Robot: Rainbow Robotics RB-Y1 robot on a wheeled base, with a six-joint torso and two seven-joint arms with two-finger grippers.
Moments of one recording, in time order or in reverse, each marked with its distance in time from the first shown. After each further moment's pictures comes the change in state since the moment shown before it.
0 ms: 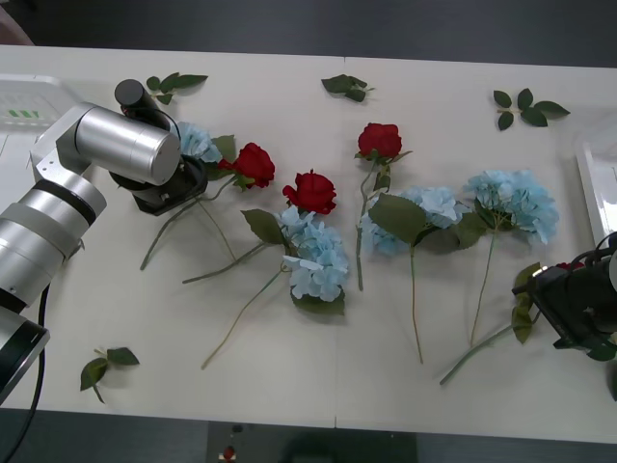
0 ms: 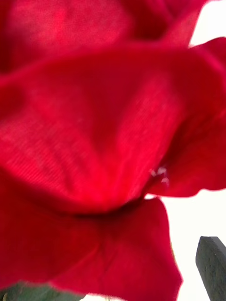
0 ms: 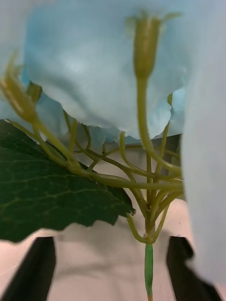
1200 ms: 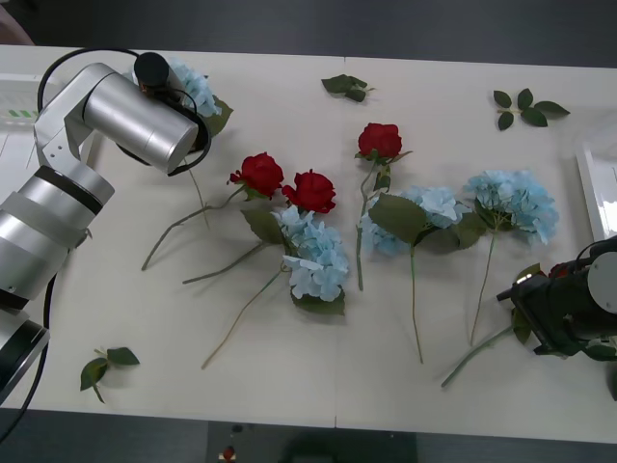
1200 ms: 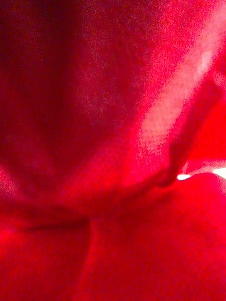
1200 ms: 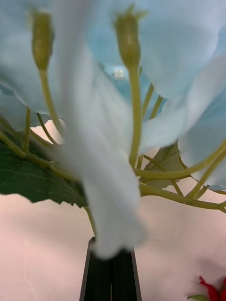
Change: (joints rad) right arm 0.000 0.074 0.000 0.050 0.033 -0.038 0.006; left arm 0.000 0.000 0.000 -0.249 -0.322 0.000 -0.014
